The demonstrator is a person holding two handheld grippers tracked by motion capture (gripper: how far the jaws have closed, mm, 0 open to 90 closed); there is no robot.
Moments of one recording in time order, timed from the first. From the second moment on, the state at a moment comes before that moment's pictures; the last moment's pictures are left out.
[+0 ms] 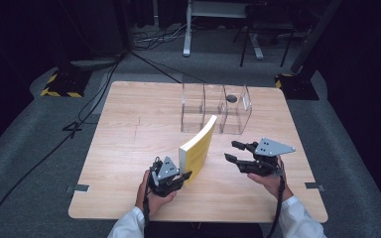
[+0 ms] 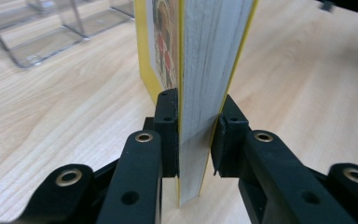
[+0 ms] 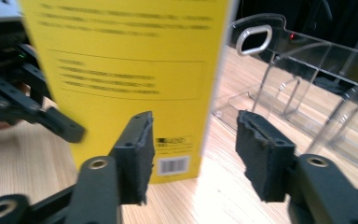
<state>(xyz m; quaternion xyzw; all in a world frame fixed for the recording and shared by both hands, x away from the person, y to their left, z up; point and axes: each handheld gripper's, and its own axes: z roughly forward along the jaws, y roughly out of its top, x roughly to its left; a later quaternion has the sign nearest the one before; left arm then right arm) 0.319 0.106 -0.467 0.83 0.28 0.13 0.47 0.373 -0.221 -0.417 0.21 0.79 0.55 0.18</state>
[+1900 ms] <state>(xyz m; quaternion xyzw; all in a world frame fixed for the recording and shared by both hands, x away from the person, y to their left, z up) 0.330 0.120 -0.462 0.87 0.17 0.11 0.45 0.357 -0.187 -0.441 0.00 0.84 0.55 0.06</state>
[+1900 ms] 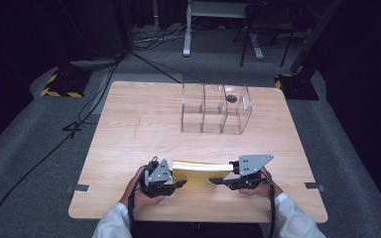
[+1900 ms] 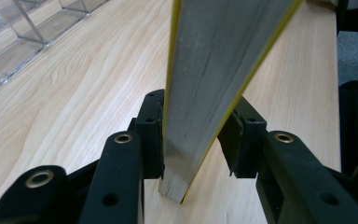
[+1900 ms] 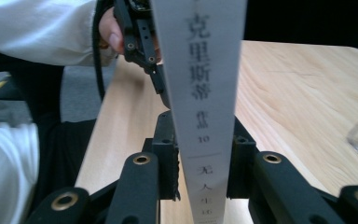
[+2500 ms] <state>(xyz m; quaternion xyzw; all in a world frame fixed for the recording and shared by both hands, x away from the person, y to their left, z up) 0.353 0.093 -0.466 0.86 0.18 0.12 0.46 0.359 -0.206 -0.447 0.06 0.83 0.54 0.10</state>
